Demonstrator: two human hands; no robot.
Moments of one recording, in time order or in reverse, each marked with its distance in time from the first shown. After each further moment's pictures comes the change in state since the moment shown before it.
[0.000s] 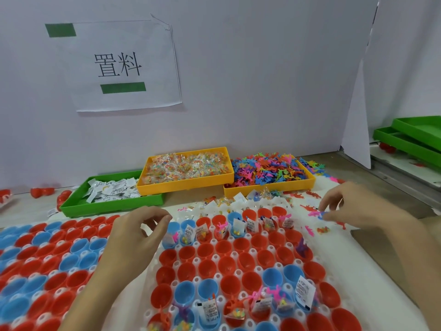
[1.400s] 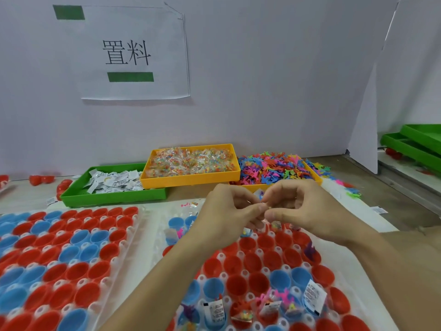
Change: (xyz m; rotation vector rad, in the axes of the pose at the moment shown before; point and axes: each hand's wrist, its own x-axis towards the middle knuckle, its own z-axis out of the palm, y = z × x) left_hand 0.026 0.091 0.066 -0.613 -0.462 -0.079; right_hand -0.032 -0.102 0.026 0.705 -0.072 -0.502
